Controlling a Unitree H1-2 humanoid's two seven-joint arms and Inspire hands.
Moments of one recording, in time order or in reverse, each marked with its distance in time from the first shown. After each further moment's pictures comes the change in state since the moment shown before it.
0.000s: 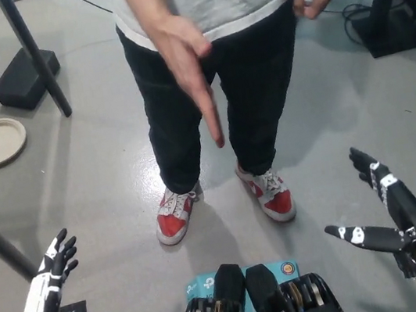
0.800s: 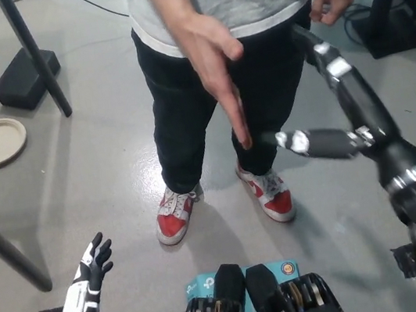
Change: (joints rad) left_arm 0.061 -0.093 -0.051 -0.067 0.084 -0.088 0.020; right_arm -0.350 0.067 0.100 -0.273 -0.141 0.427 0.018
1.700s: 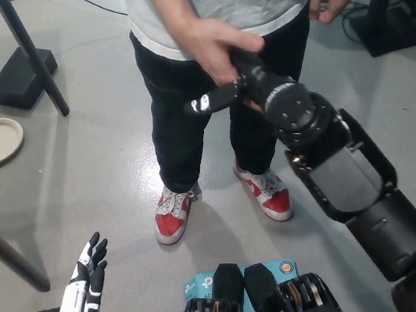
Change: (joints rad) left_arm -0.004 0.013 0.006 0.007 0.049 -0.021 0.000; right_arm -0.441 0.125 0.069 0.782 -0.114 0.052 -0.087
